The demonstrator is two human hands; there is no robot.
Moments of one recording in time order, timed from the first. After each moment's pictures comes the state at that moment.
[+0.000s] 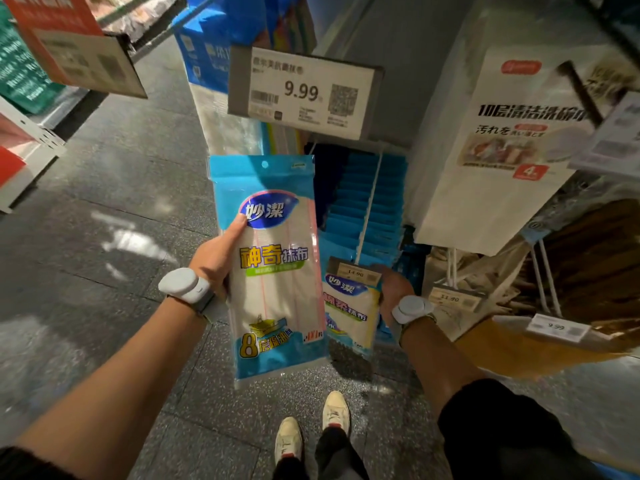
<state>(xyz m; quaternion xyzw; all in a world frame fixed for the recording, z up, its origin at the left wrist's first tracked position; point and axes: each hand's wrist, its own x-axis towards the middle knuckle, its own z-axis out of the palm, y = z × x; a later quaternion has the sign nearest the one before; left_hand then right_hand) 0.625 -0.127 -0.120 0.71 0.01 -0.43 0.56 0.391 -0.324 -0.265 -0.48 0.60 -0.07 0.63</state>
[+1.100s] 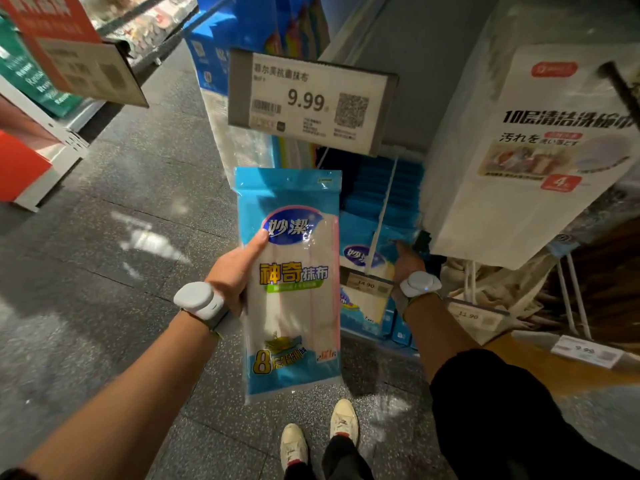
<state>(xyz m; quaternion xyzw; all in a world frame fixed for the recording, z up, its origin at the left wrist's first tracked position) 0.617 -0.130 -0.134 0.68 -0.01 -0.47 0.57 0.433 -0.380 -0.274 -0.56 0.59 -0.07 0.58</state>
